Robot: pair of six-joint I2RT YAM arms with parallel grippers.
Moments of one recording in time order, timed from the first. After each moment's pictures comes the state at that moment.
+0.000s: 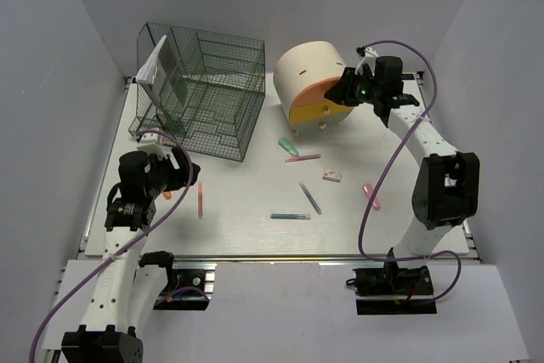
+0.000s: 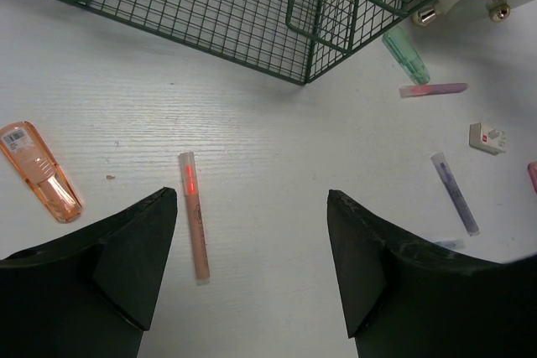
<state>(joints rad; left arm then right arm) -0.01 0.70 0.63 -0.43 0.25 -0.30 0.16 1.75 1.43 -0.15 -0.54 0.26</state>
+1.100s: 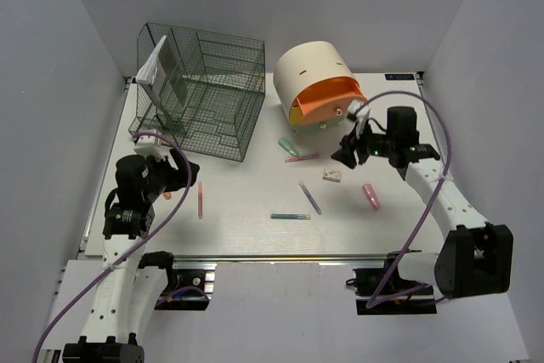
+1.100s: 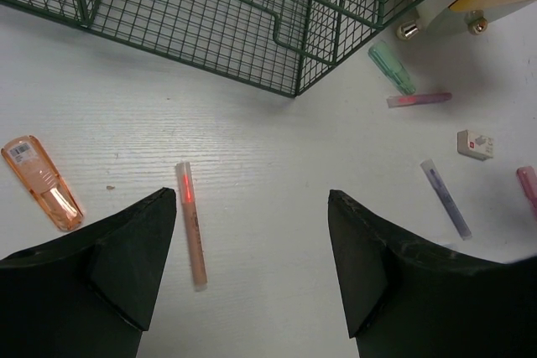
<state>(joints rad) -0.01 0.64 0.63 -0.42 0.25 -0.30 0.16 1.26 0.94 -0.29 -0.74 -0.37</state>
